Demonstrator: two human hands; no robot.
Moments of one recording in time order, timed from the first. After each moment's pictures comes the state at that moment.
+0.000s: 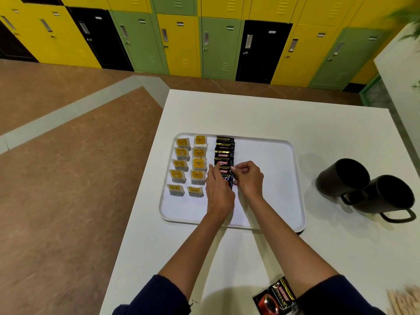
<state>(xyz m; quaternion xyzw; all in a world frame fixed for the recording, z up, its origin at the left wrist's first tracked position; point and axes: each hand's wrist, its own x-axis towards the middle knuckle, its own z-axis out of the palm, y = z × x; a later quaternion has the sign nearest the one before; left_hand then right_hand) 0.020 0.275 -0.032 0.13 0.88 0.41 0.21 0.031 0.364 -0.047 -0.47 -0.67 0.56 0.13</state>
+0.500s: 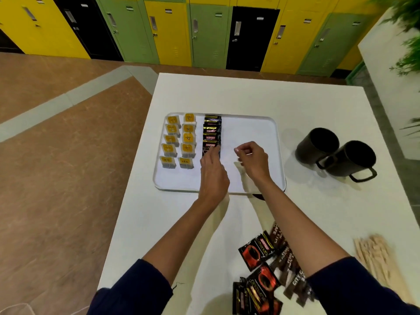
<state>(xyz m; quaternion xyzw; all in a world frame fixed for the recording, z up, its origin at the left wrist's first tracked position) 0.070 0.248 -0.011 0.26 0.87 0.41 0.12 0.102 0.370 -0.010 -0.41 -0.74 0.52 0.14</state>
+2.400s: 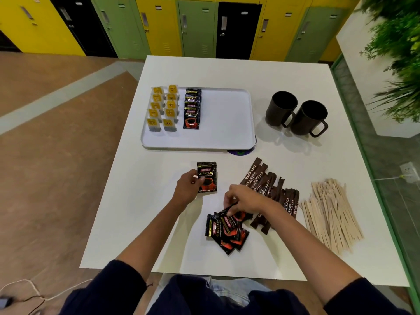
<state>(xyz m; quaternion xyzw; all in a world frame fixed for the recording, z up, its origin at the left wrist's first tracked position) 0.183 0.151 -0.035 0.13 0.80 0.47 0.34 0.304 0.306 -0.011 -0.11 -0.87 0.38 -0.28</state>
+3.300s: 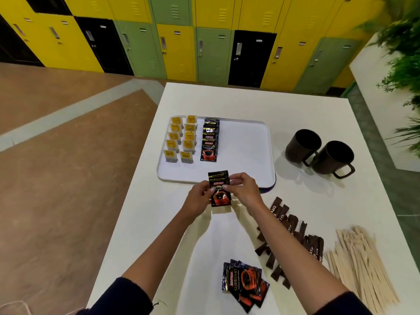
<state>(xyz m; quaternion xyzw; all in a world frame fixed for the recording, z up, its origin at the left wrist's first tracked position) 0.112 0.175 -0.018 0.13 0.74 0.55 0.38 0.182 0.312 -0.009 -0.41 -0.68 0.61 0.04</state>
